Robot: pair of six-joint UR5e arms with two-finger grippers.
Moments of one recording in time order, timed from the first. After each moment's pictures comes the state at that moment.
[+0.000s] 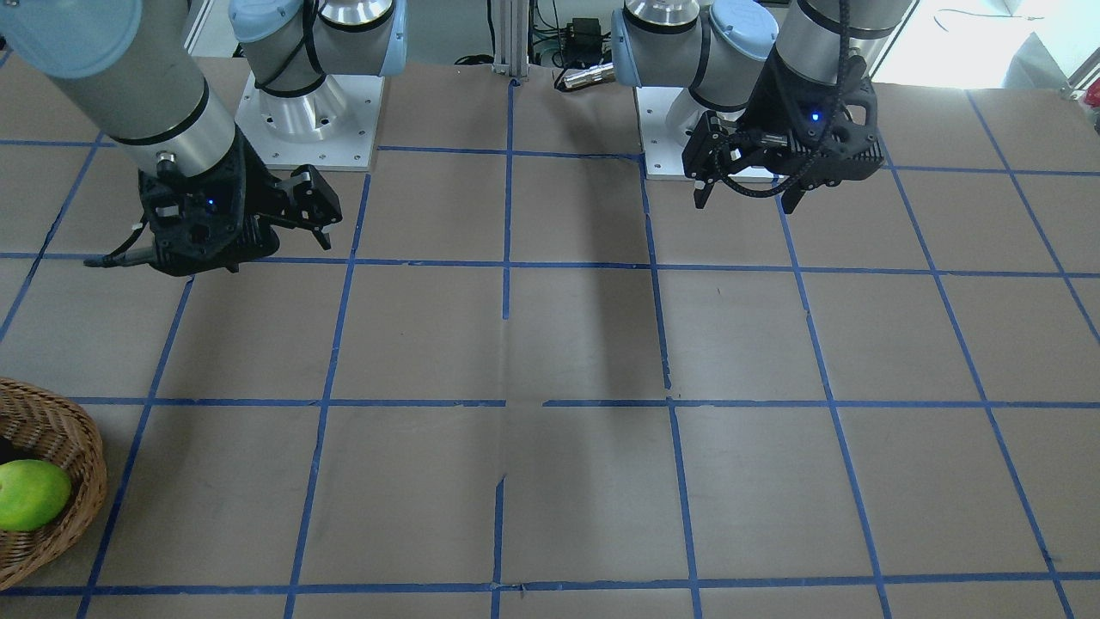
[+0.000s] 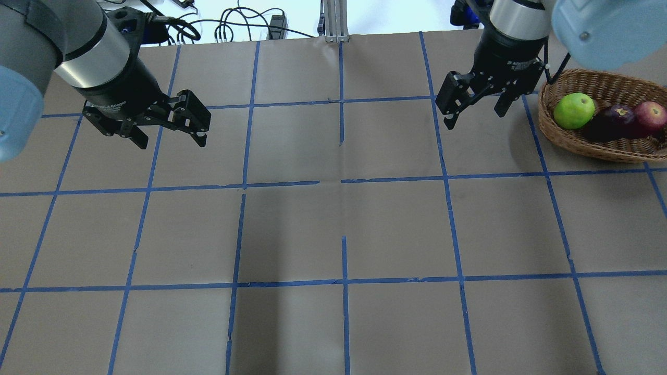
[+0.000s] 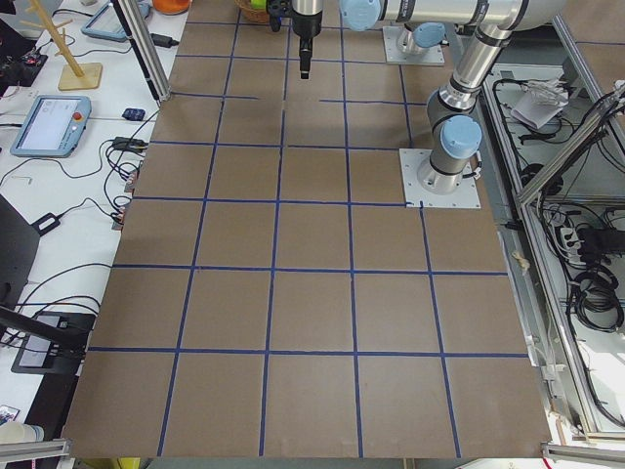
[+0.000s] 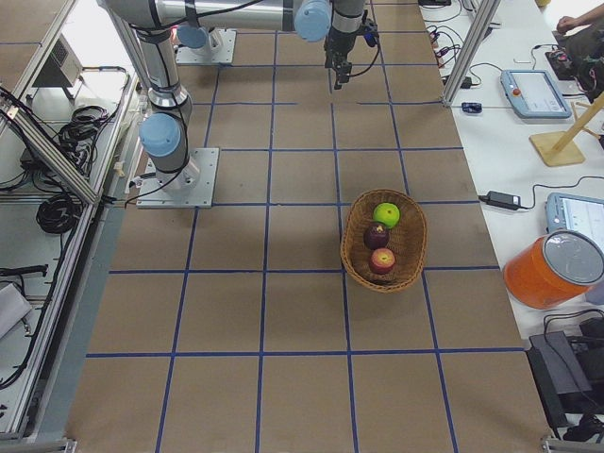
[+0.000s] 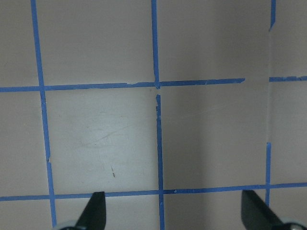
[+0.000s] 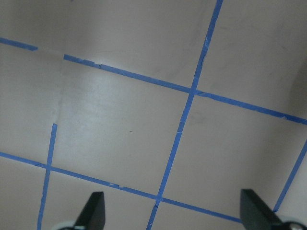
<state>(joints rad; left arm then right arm) -1.55 -1.49 -1.64 -1.56 1.54 0.04 1.57 -1.49 1.55 -1.53 -1.51 -0.27</state>
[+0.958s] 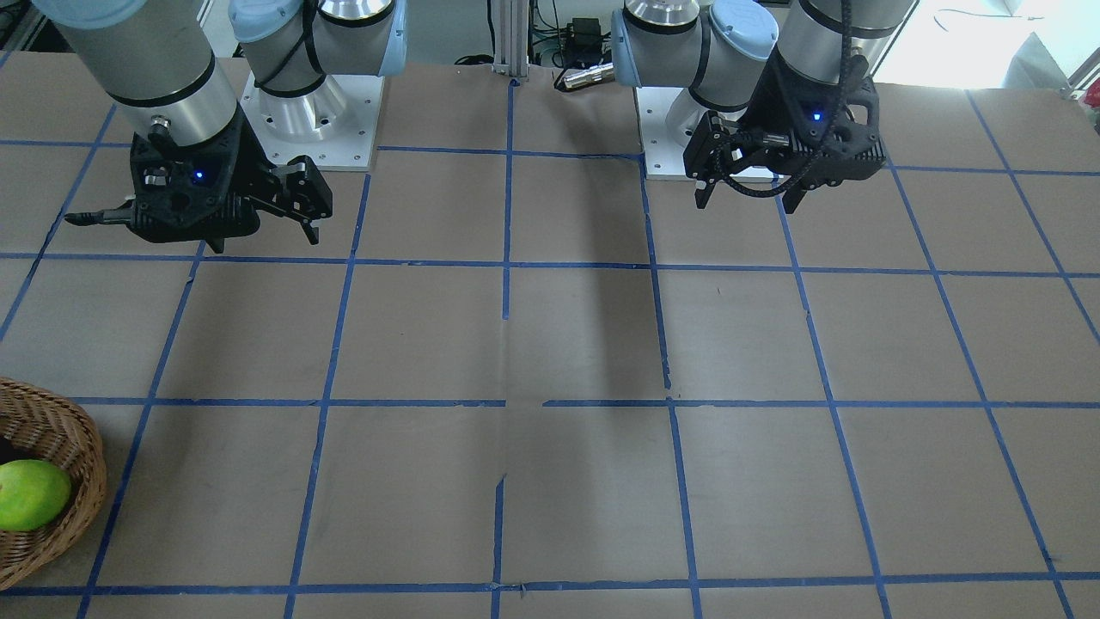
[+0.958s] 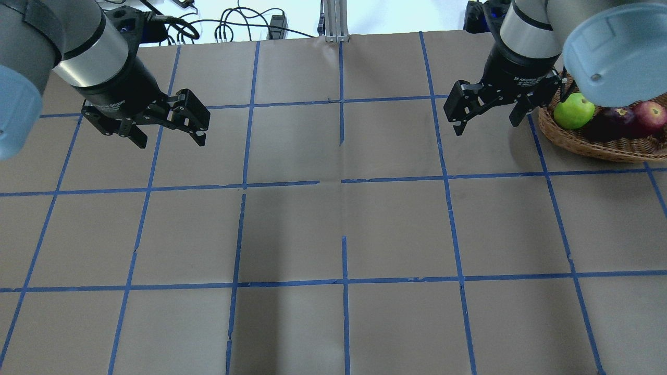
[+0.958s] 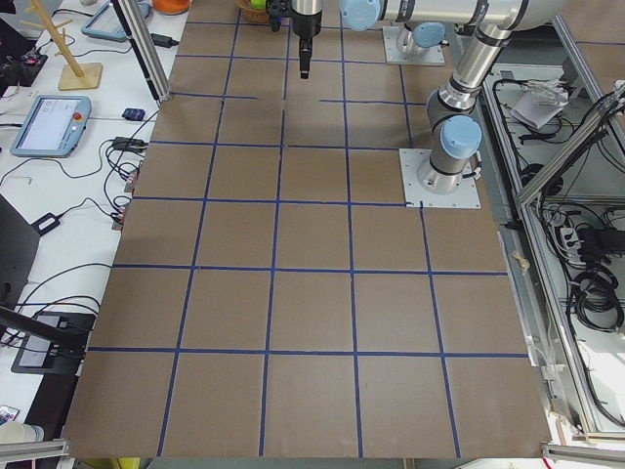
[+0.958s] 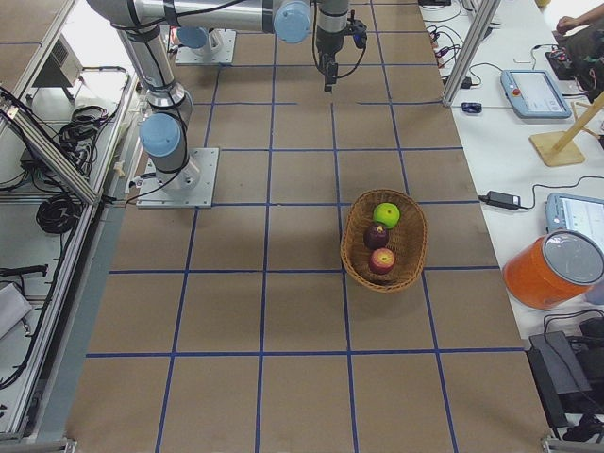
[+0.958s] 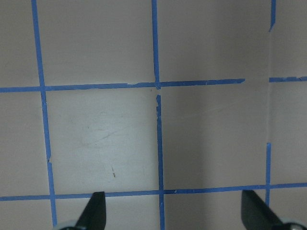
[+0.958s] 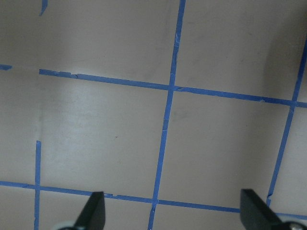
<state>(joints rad) -1.55 -1.49 -1.64 -1.56 1.54 0.04 1.59 -1.54 1.60 -1.60 -1.58 -0.12</state>
